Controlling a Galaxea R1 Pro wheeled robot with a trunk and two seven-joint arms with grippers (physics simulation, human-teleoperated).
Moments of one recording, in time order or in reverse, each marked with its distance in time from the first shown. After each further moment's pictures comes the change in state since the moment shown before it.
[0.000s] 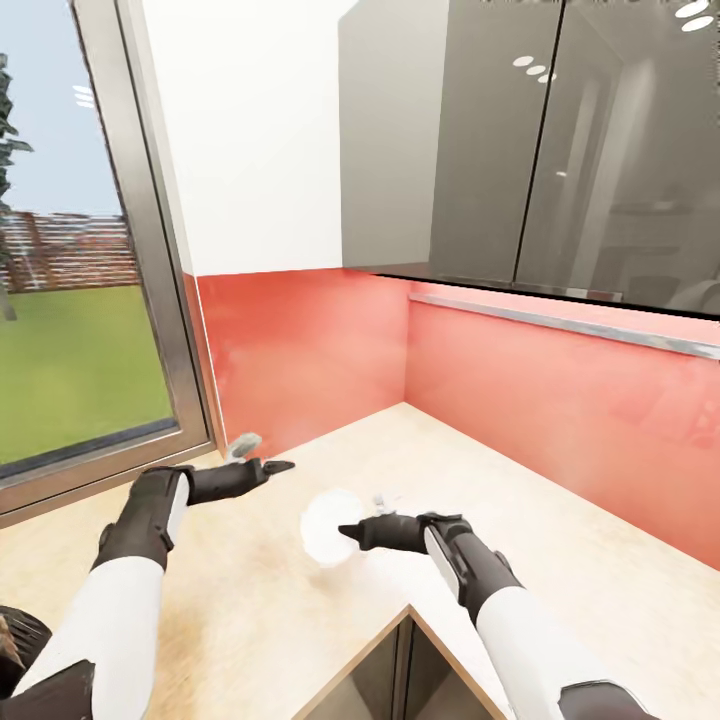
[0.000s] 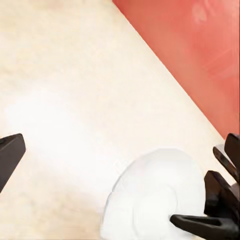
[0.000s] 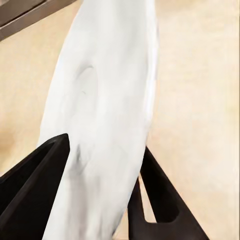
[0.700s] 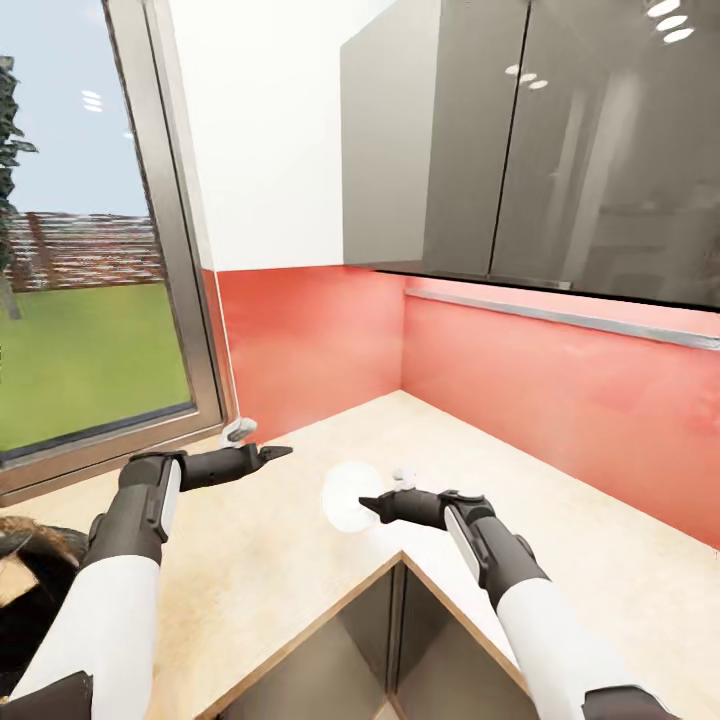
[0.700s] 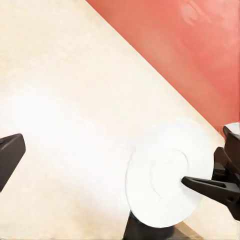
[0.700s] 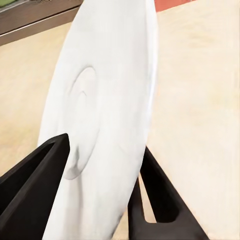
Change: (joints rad) left arm 0.009 -0.001 -0.036 -0.144 -0.009 0.040 -0.056; right arm 0.000 -0.064 0.001 -0.148 0.004 -0.001 0.001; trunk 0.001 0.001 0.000
